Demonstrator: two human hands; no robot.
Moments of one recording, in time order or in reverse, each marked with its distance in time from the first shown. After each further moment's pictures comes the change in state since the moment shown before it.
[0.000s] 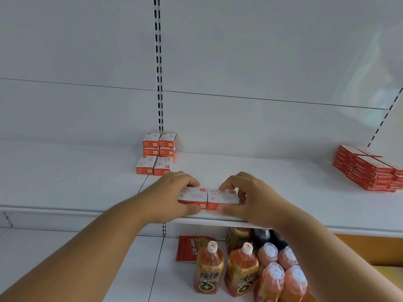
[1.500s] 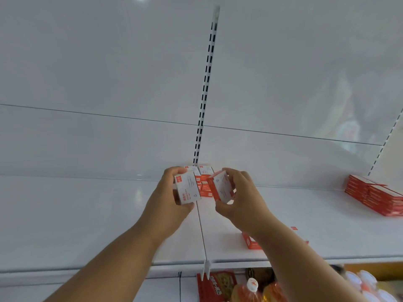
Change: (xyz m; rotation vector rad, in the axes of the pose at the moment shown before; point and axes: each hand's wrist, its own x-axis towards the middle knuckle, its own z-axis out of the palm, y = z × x) left_hand -0.002 -0.125 -0.079 -0.612 0.412 0.048; right_hand 0.107 -0.147 0.065 0.196 0.389 0.148
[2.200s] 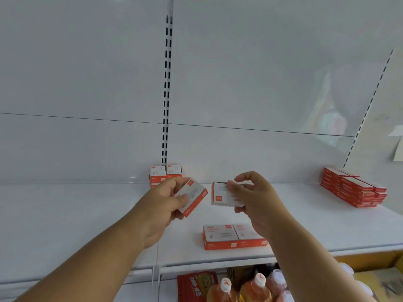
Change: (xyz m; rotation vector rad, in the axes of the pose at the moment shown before) left_hand 0.003 0.044 0.064 -0.403 -0.243 -0.272; right_hand -0.006 0.065 -0.078 0.665 0.122 0.402
